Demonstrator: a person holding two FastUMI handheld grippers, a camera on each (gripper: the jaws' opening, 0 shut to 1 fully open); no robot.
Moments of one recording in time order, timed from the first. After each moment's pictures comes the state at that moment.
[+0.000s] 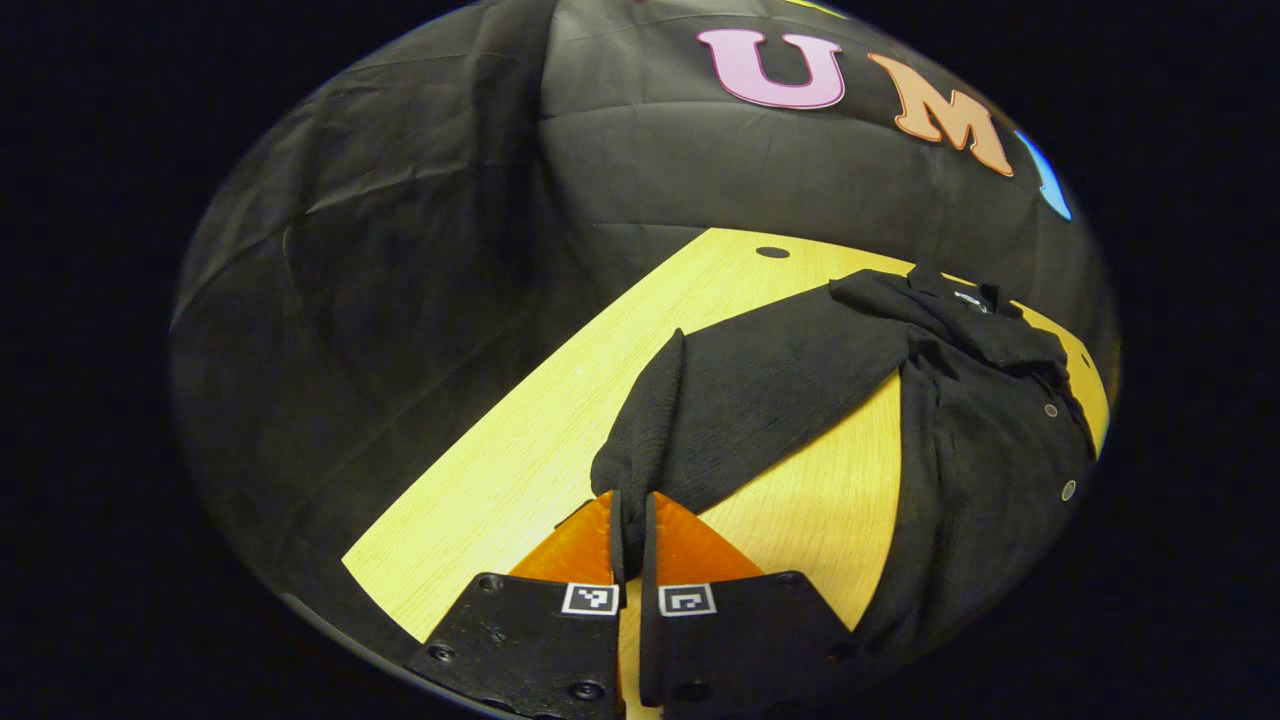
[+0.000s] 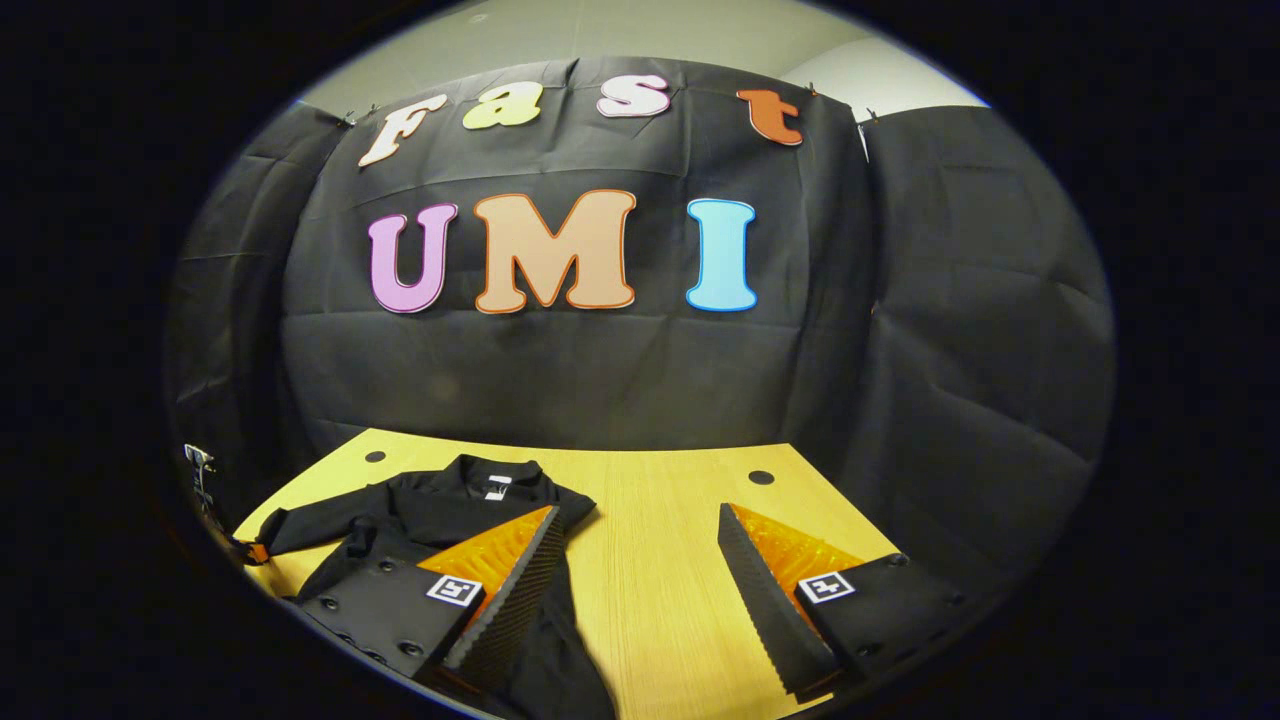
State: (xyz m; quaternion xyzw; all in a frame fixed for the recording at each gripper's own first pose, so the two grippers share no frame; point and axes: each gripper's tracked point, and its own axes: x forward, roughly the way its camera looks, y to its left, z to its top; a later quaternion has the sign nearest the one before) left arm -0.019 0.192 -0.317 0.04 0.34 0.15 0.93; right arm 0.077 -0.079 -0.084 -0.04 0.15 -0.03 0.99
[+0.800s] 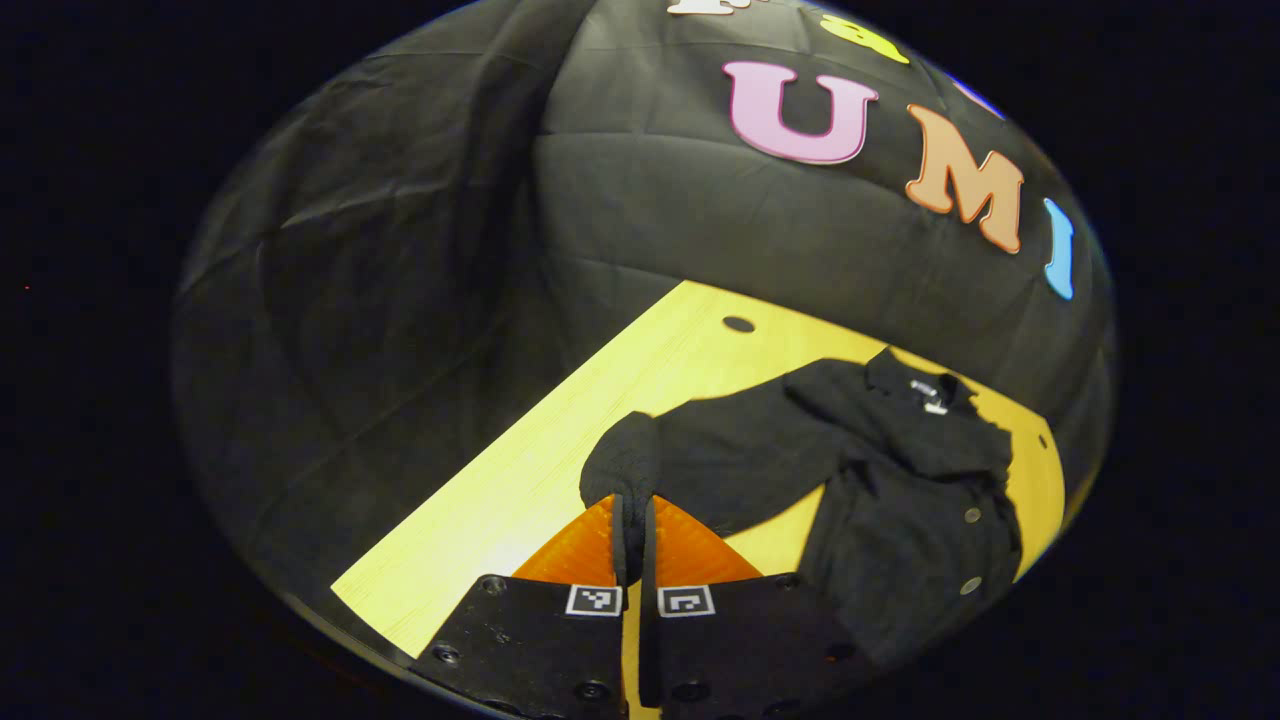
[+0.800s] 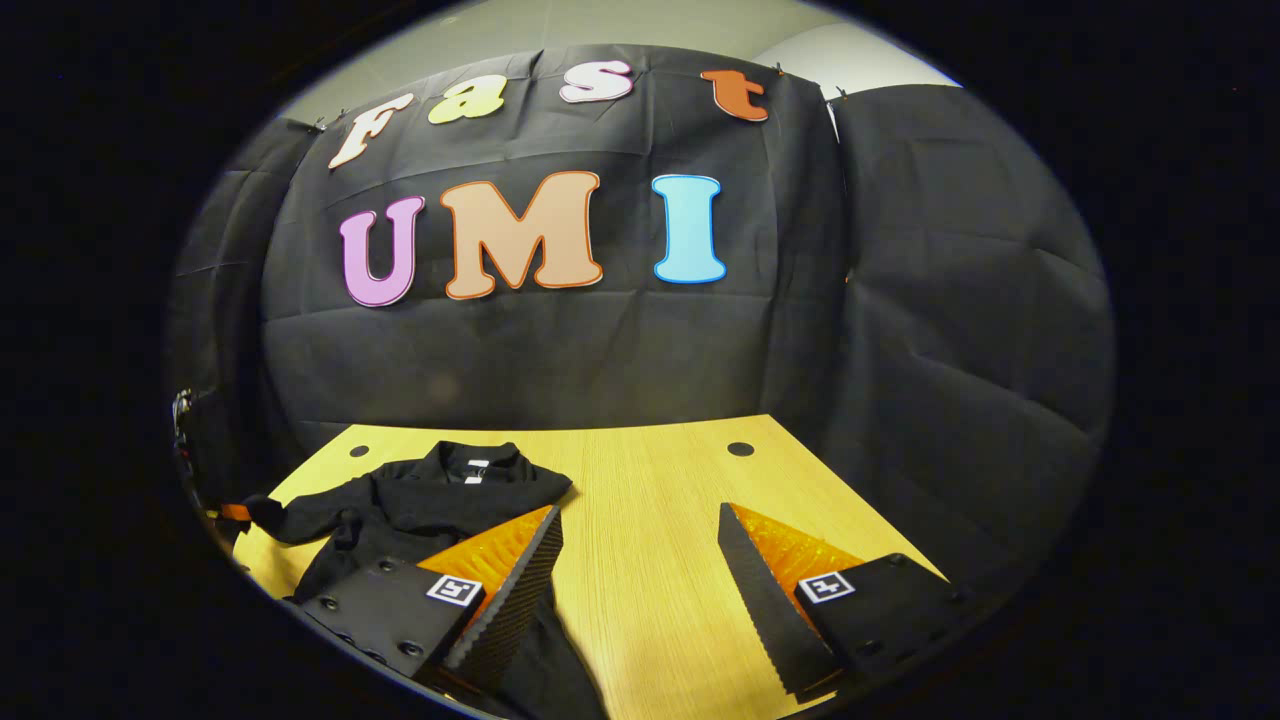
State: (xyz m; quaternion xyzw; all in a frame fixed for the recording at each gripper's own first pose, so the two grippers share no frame) left arm 0.056 0.138 -0.226 -0.04 0.29 0.10 0.95; right arm 0.066 -0.110 -0.114 -0.01 0.18 -0.06 0.98
